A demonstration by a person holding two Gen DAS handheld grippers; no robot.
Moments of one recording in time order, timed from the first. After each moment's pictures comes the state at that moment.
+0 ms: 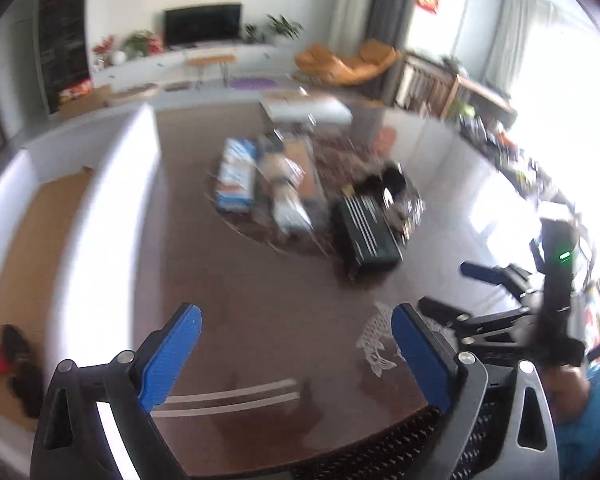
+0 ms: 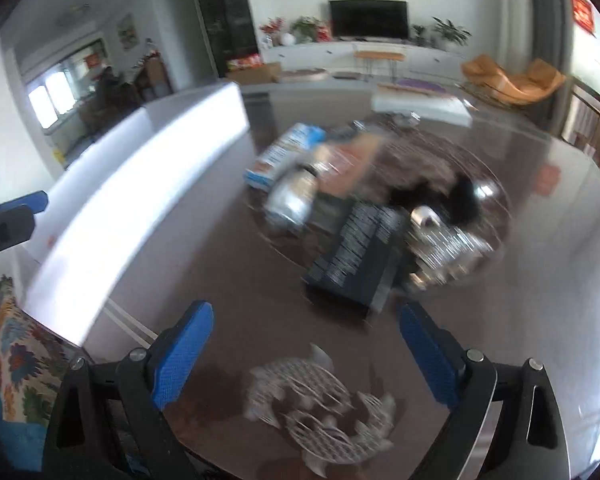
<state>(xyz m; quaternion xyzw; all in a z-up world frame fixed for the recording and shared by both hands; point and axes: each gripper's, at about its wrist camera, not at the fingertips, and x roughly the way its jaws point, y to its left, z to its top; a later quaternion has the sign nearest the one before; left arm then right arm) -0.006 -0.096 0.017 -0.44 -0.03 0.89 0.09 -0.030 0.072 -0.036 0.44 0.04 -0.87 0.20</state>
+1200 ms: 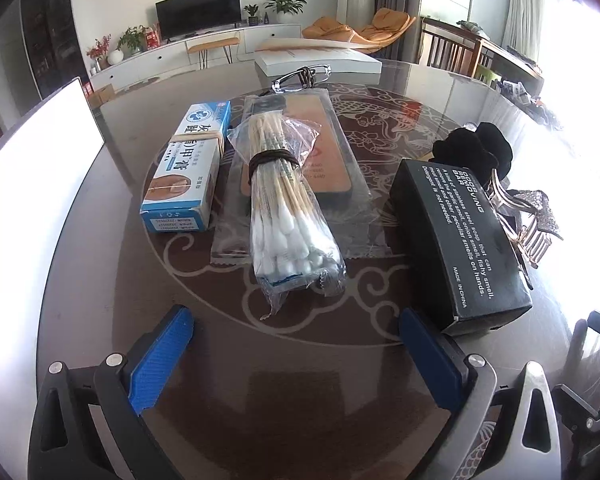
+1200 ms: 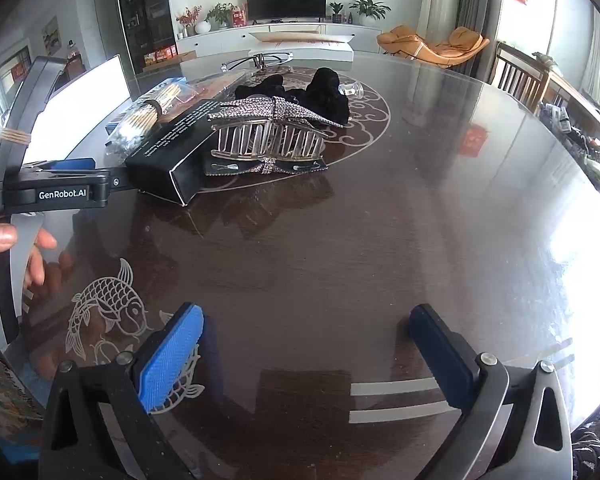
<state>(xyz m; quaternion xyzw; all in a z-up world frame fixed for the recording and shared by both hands) -0.135 -0.077 -0.091 -0.46 0.02 0.89 0.04 -0.033 0.119 -0.091 0.45 0.05 -0.89 0.10</state>
